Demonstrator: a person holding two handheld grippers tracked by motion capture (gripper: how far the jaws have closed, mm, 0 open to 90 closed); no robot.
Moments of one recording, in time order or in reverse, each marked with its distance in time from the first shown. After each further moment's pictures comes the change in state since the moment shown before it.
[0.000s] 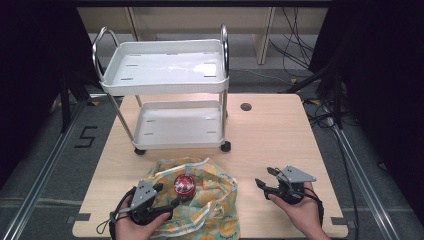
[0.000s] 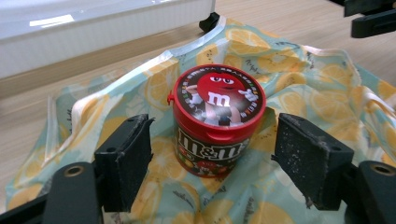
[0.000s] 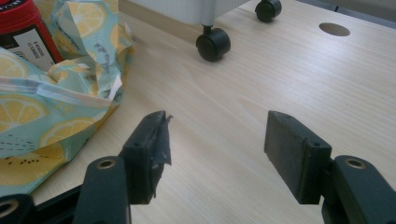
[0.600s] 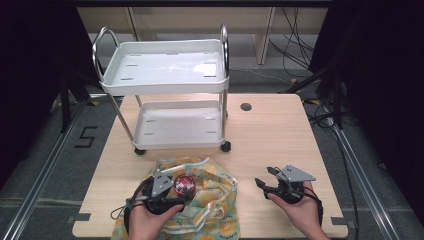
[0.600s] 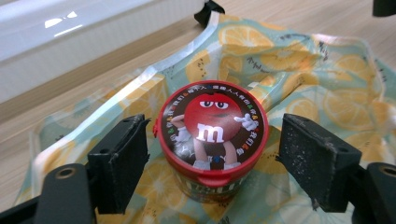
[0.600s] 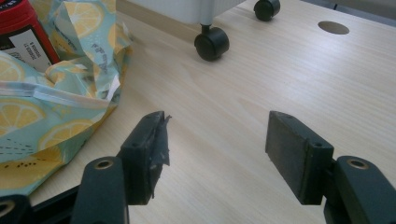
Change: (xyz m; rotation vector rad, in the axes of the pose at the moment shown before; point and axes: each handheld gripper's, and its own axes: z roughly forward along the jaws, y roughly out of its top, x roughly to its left) left arm -0.010 0.023 0.027 0.113 0.023 0.108; right arm -0.001 0.001 0.003 -0.014 -0.007 0.004
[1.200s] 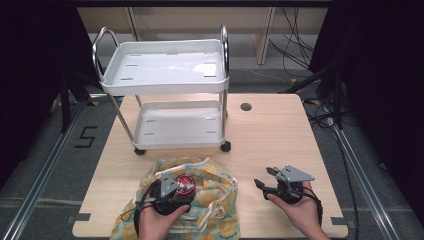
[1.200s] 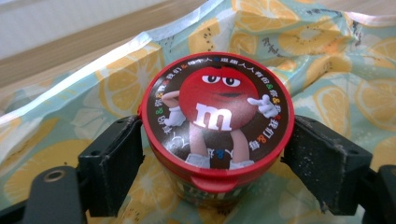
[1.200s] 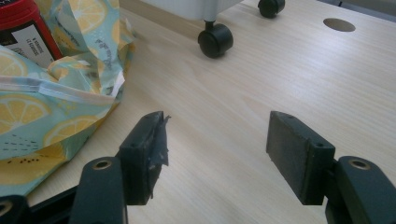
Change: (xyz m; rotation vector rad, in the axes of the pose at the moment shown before) left arm -0.010 -0.018 0.029 -0.009 0.041 -0.098; right arm 0.001 -0.001 0.001 0.019 0.011 -0.004
